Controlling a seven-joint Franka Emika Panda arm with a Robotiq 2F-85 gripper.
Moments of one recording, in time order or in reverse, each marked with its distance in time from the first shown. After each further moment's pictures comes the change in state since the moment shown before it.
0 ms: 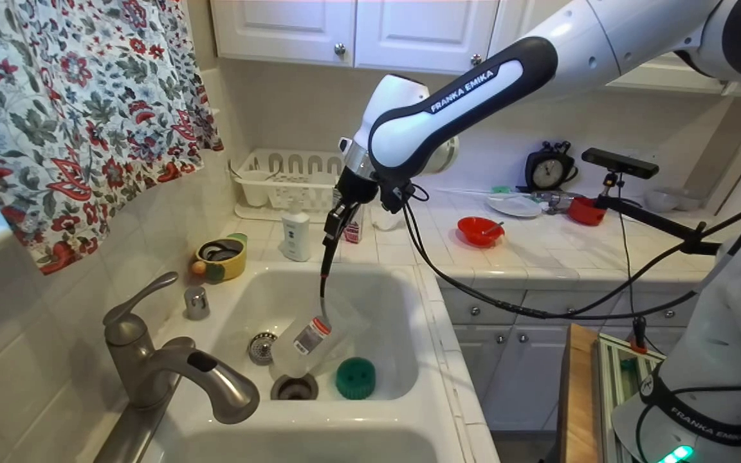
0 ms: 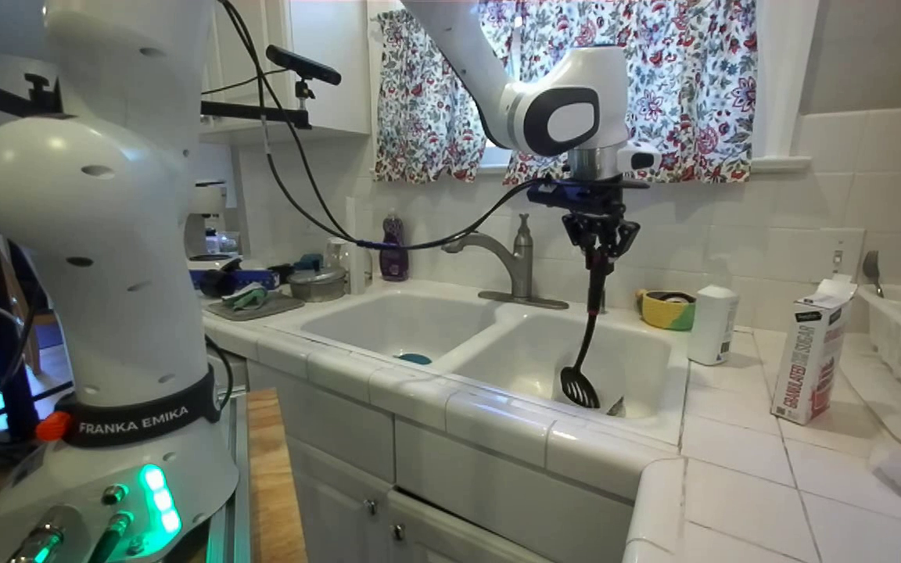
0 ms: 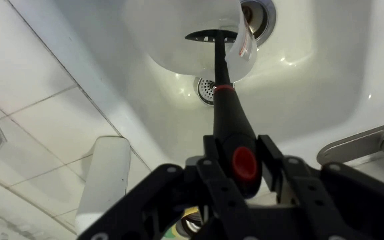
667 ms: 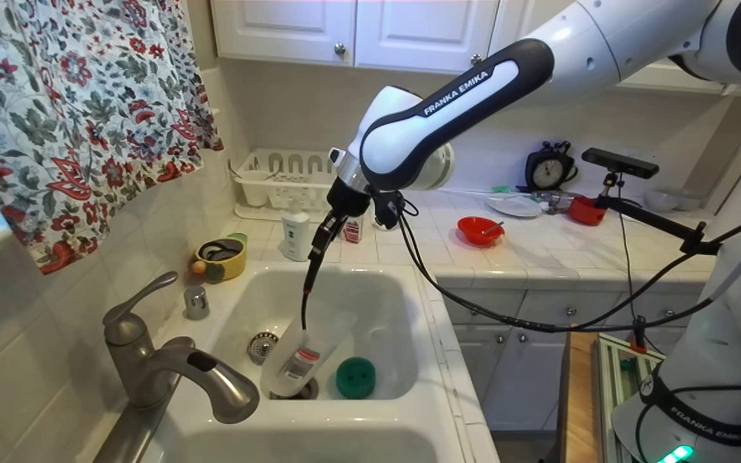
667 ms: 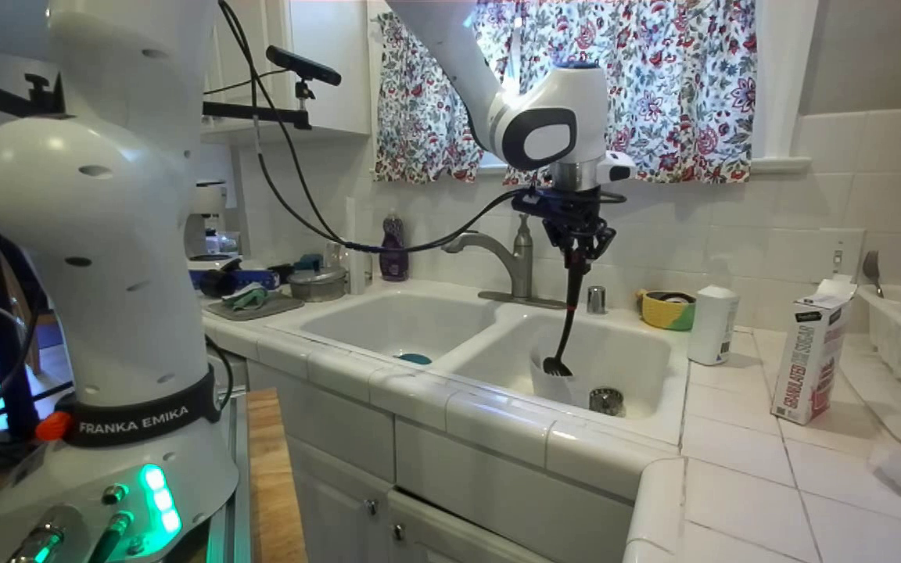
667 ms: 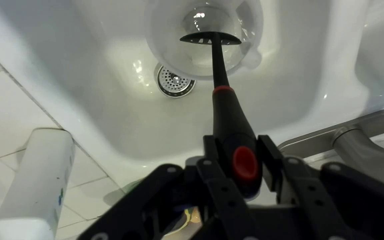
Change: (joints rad) arm -0.013 0.014 0.090 -0.029 0.152 0.071 -0.152
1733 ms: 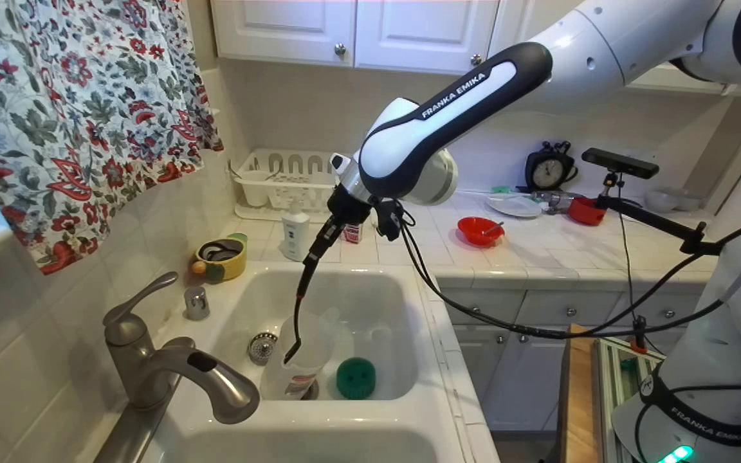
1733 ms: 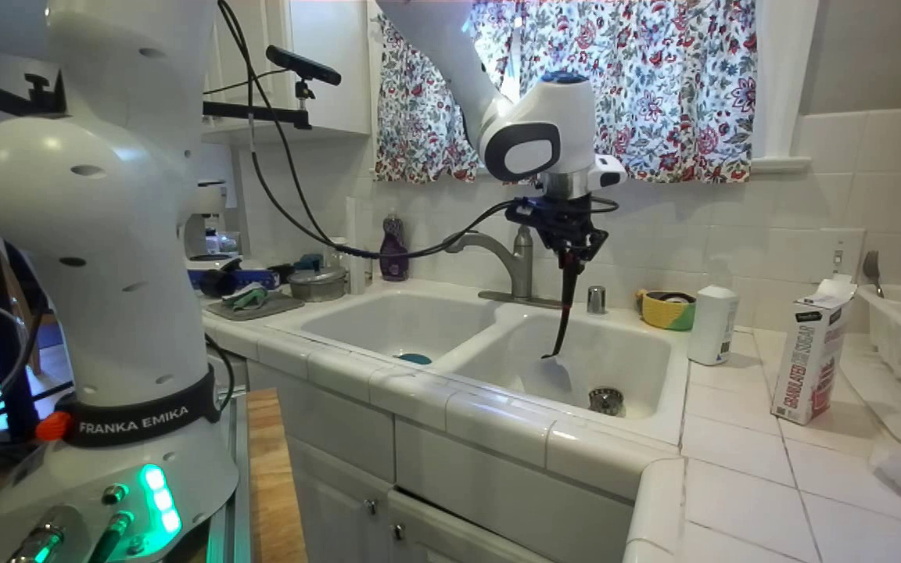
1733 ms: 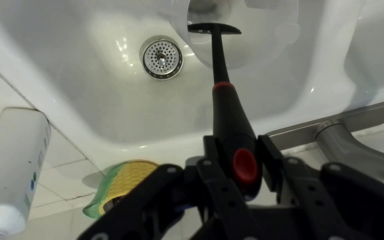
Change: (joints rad) arm -0.032 0.000 0.071 -0.051 0.154 0.123 -0.191
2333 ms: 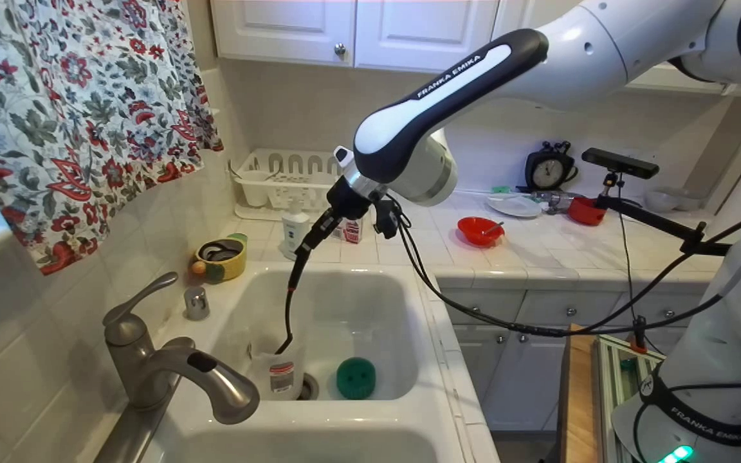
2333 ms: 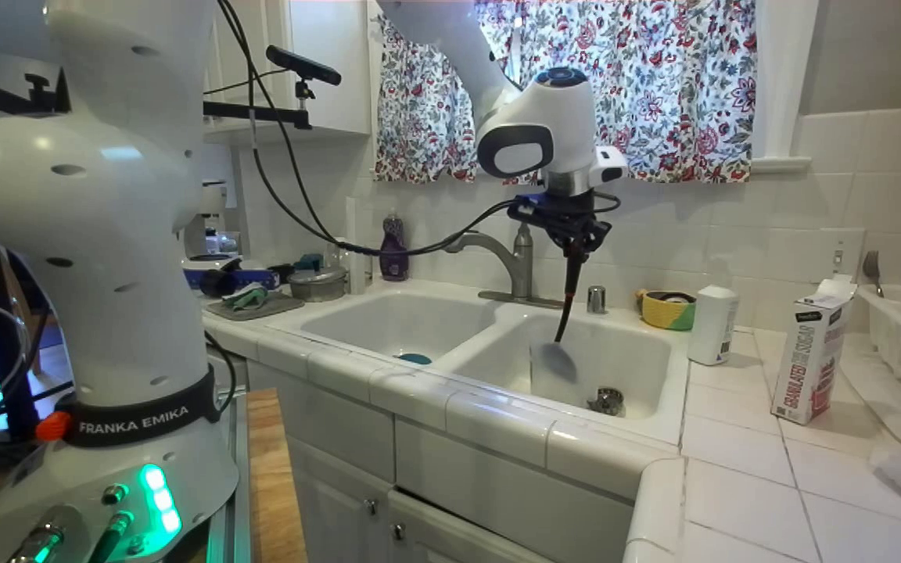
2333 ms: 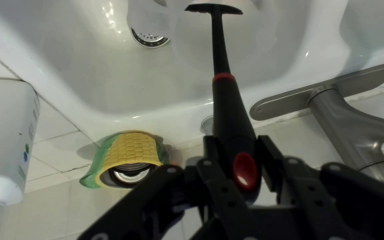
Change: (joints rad) arm -0.076 0.000 0.099 0.008 0.233 0.067 -0.197
